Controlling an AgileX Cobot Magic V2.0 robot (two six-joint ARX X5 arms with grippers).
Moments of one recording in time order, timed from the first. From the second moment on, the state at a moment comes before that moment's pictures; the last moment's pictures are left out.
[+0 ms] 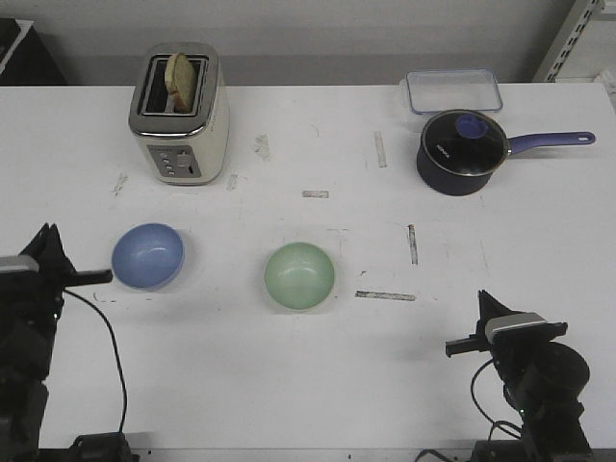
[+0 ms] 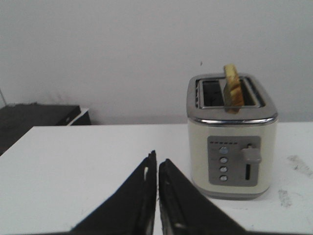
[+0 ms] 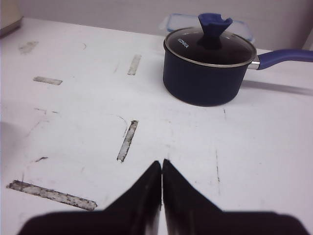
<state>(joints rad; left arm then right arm) 0.10 0.66 0.93 -0.22 -0.10 0.10 0.01 0.39 0.48 -0.41 -0.12 -0.10</state>
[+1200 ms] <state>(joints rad) 0.26 1.50 1.02 -0.47 0.24 0.04 0.01 0.39 0.48 -0.41 -0.12 -0.10</state>
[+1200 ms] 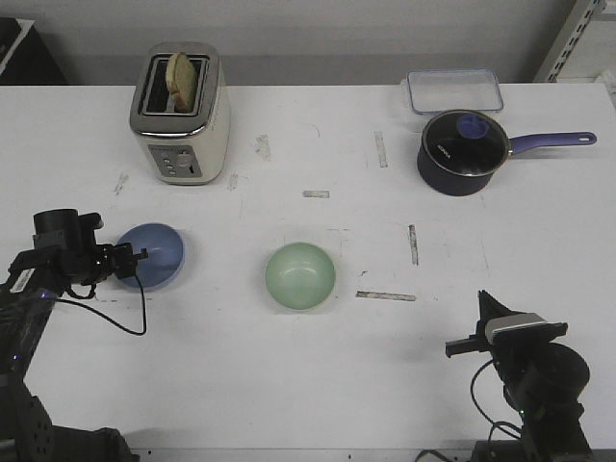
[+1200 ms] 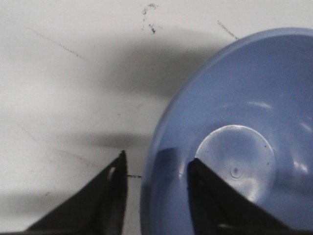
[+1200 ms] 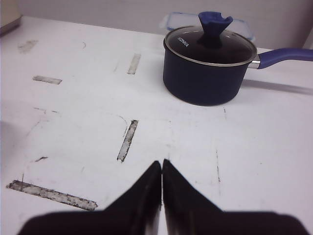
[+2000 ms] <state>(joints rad) -0.13 1.30 1.40 -0.58 0.26 -0.01 0.01 0.39 0.48 -0.41 -0.12 -0.10</state>
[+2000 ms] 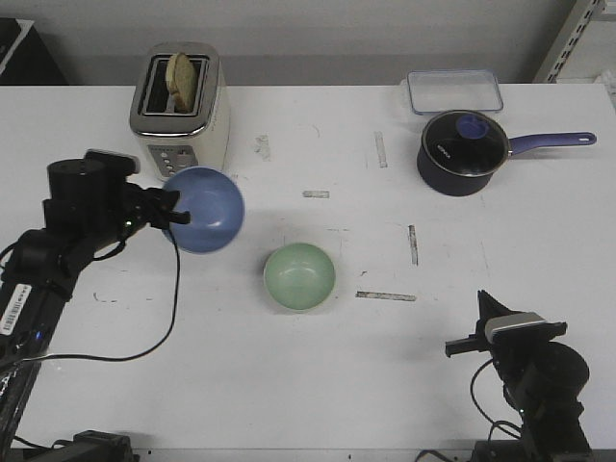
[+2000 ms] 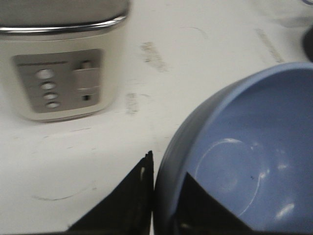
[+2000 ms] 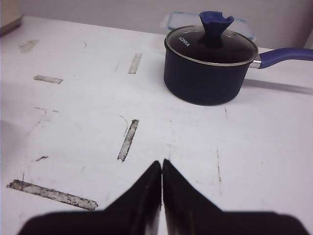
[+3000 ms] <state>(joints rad) -0.55 1.69 1.40 -0.59 0.19 -0.02 0.01 0.39 0.48 -0.41 -0.13 -0.10</state>
